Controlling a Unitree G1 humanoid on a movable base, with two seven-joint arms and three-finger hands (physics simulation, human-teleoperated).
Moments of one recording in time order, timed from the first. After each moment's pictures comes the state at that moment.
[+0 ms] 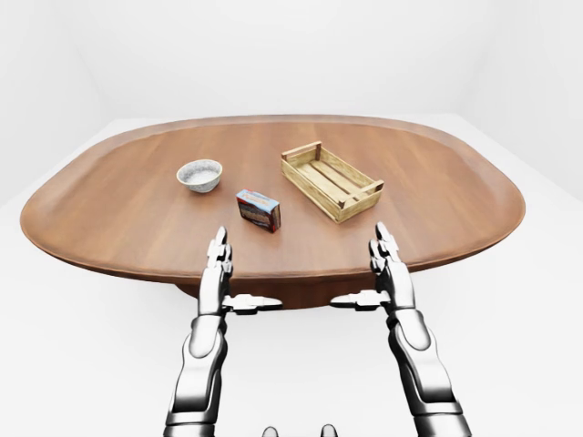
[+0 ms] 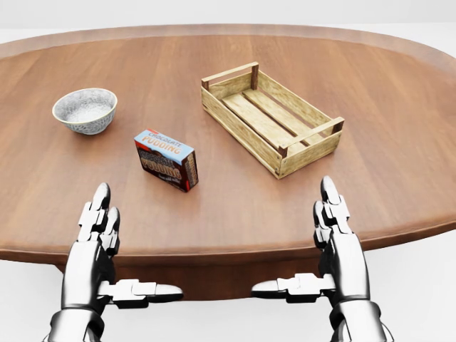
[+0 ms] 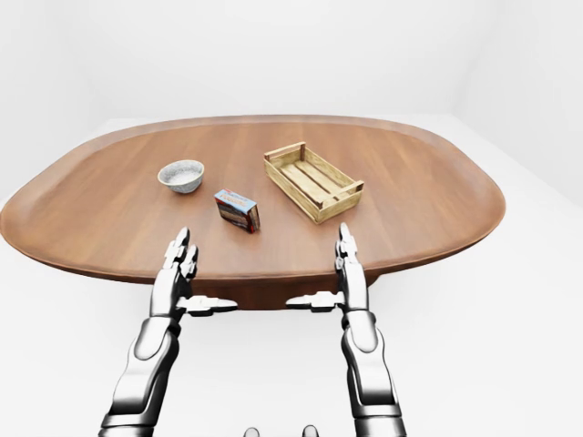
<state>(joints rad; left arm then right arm) 0.00 0.01 0.02 0.00 -0.01 0.00 -0.01 0.00 -0.01 -0.02 0.00 0.01 0.00 0.02</state>
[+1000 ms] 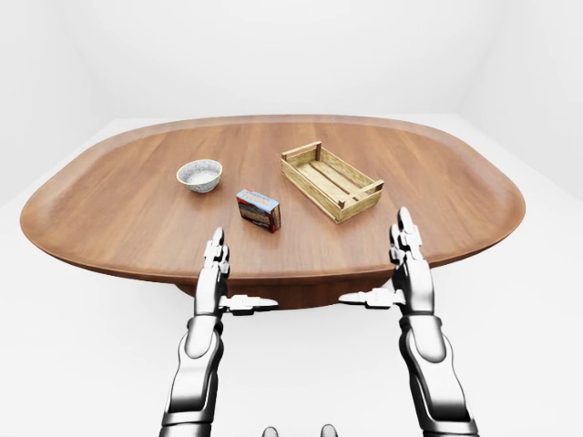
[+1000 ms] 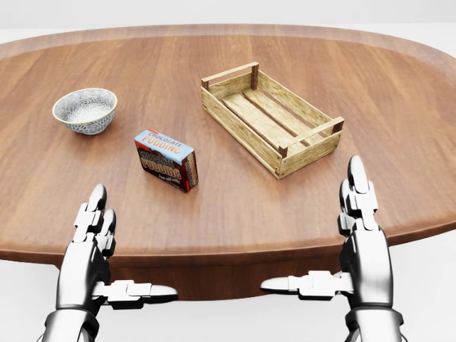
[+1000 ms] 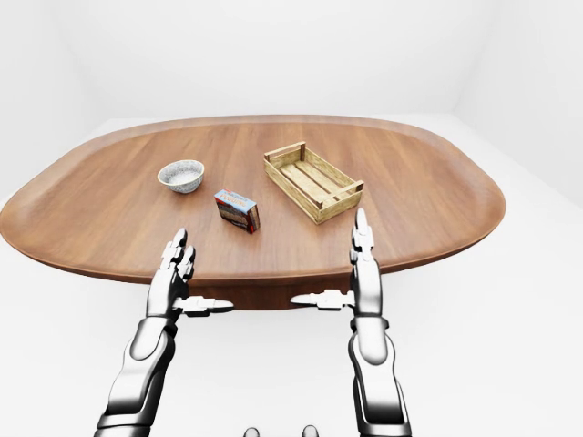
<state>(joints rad) 0.00 0.02 0.04 0.01 -0.01 0.01 -0.04 0.08 -0.01 -0.02 -0.19 -0.09 -0.09 -0.05</state>
